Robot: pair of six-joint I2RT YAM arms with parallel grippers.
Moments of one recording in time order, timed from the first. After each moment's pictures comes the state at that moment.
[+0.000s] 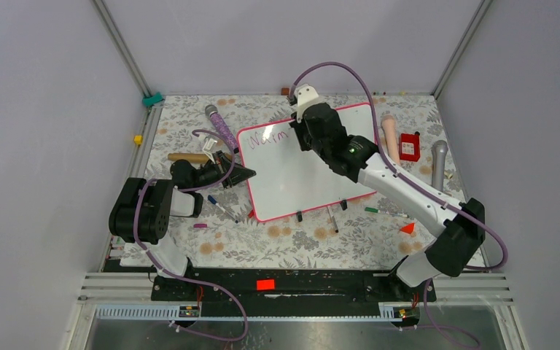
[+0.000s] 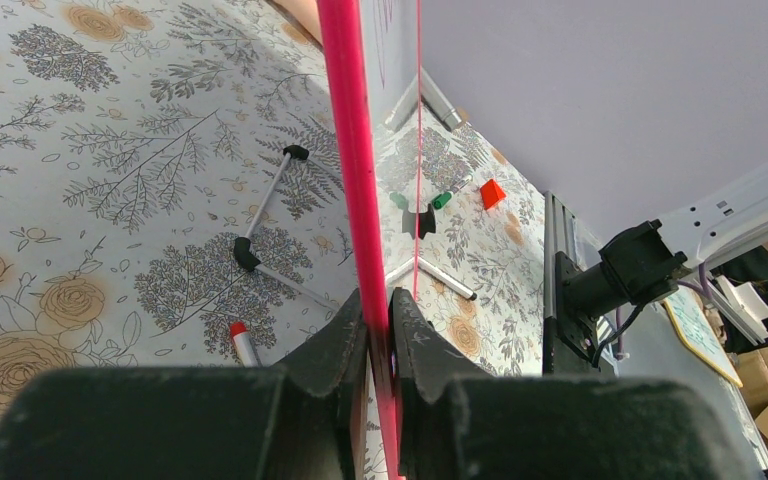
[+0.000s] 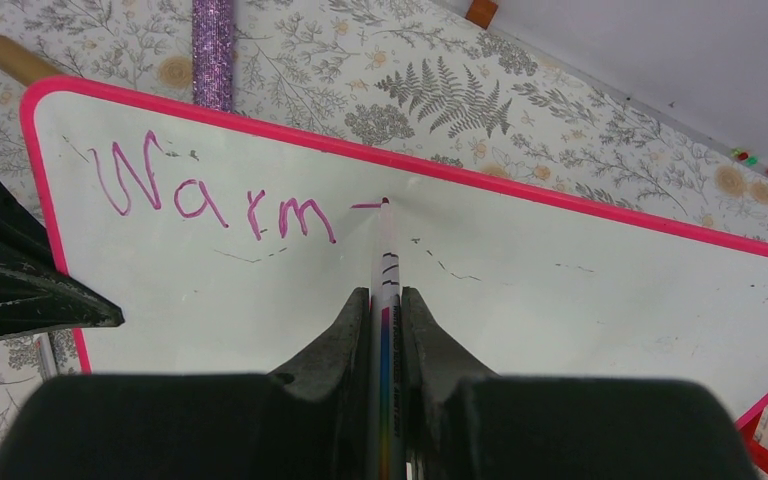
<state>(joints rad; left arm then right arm) -0.07 1.70 0.46 1.38 1.09 -0.76 0.78 1.53 1.44 -0.36 0.34 0.01</state>
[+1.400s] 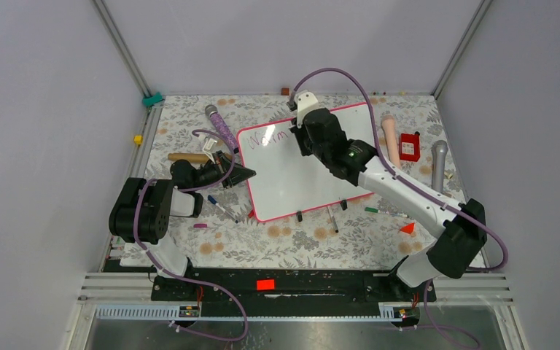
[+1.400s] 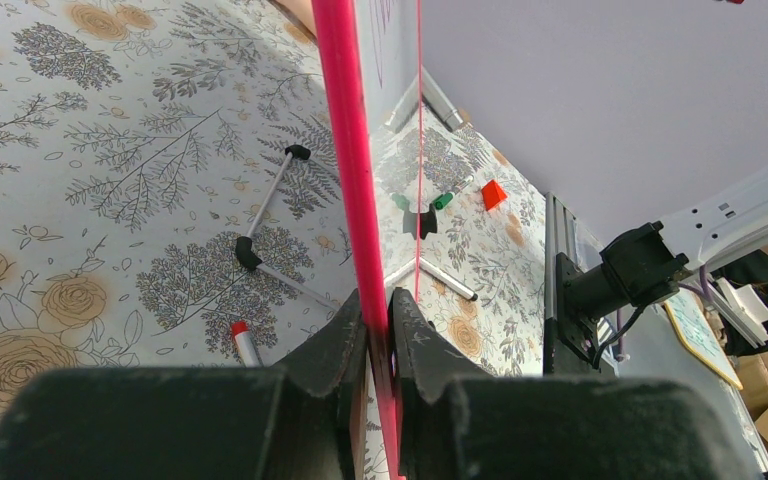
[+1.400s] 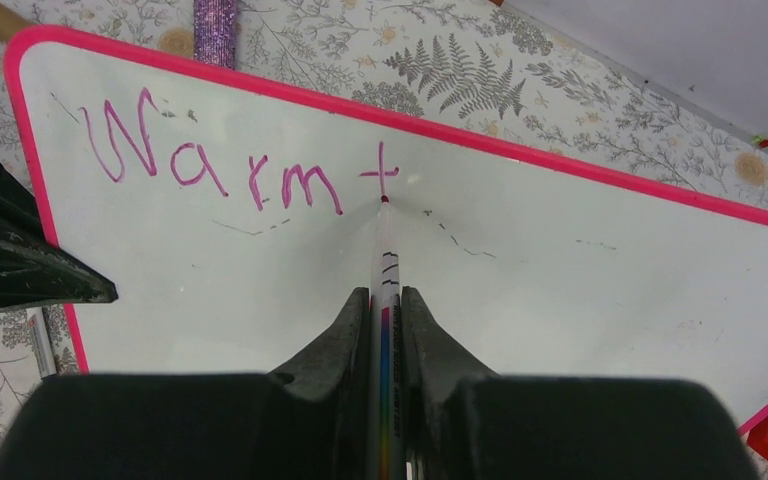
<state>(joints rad) -0.07 1.70 0.46 1.38 1.09 -0.76 0.78 1.52 1.40 -0.34 0.32 0.01</state>
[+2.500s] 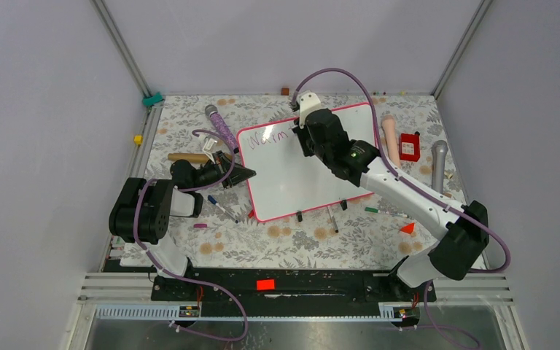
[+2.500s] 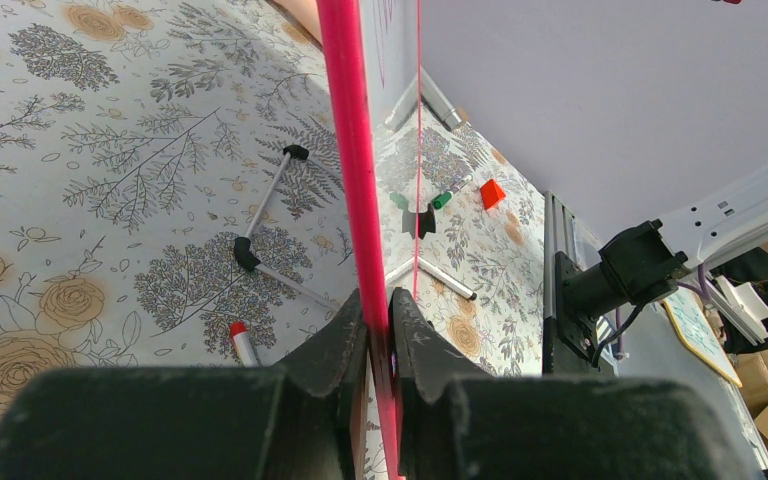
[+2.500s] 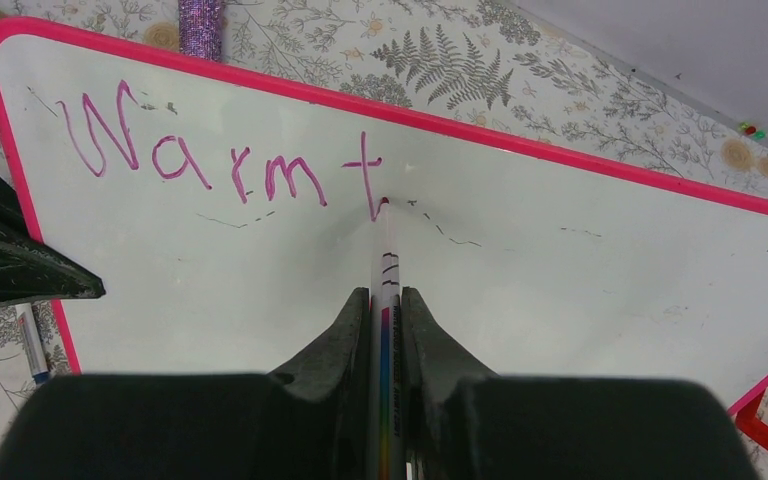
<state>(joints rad) -0.07 1.70 0.46 1.38 1.09 -0.76 0.78 1.50 1.38 -0.36 0.34 0.02</state>
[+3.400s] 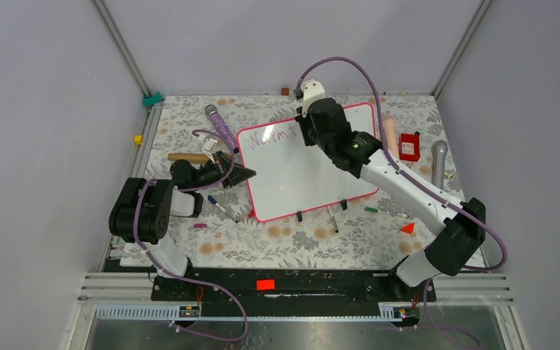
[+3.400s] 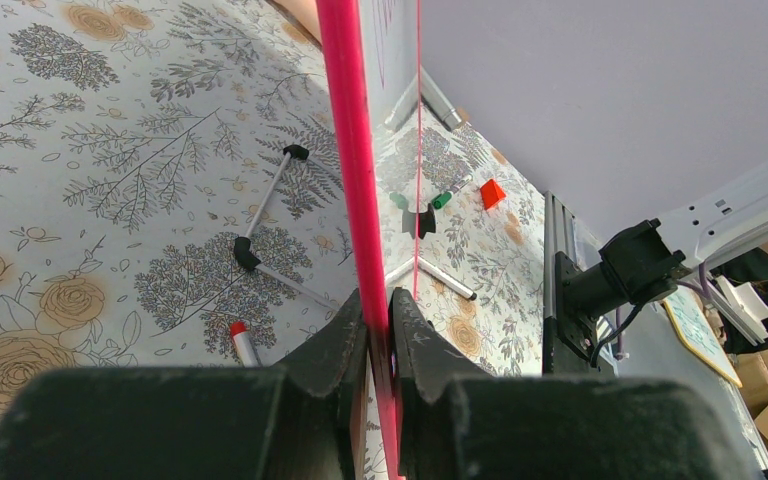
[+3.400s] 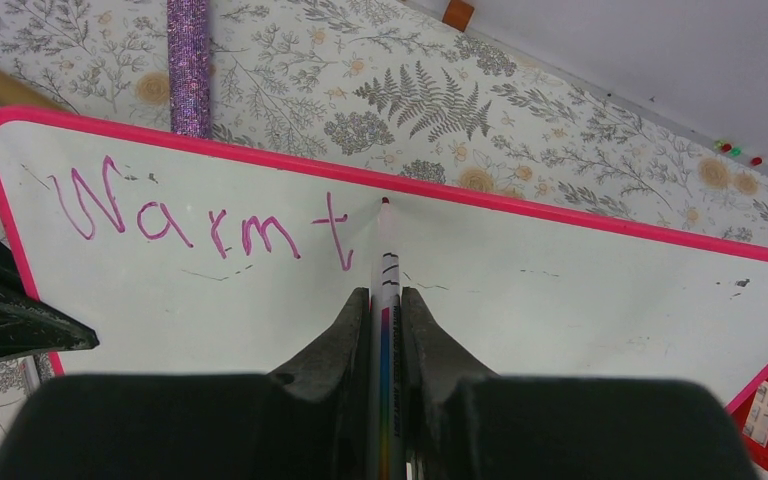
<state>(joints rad) -0.07 1.70 0.46 1.38 1.09 -0.76 0.73 1.53 1.46 -0.36 0.33 0.02</state>
